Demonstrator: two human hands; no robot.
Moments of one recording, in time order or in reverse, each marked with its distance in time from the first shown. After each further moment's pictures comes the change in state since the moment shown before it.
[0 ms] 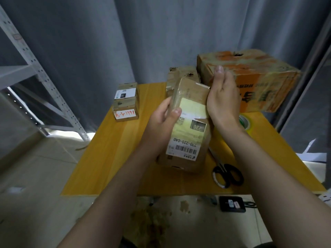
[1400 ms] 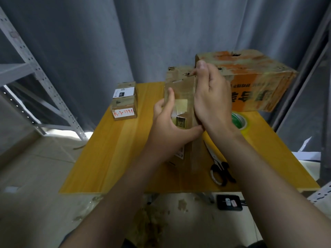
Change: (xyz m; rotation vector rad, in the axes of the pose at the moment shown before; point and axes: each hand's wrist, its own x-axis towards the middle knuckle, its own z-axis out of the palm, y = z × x) left_hand -0.006 -0.002 0.021 0.347 0.088 0.079; right_hand -0.024 -0.038 -0.008 0.113 -0.066 -0.245
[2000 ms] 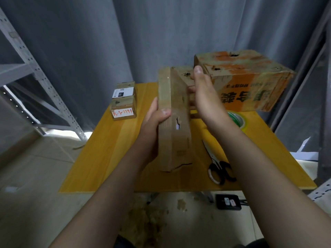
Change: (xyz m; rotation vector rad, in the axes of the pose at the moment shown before) left_hand 0.002 -0.011 -0.020 -0.682 -0.080 -0.137; right_hand 0.005 0.006 0.003 0.193 -0.367 0.441
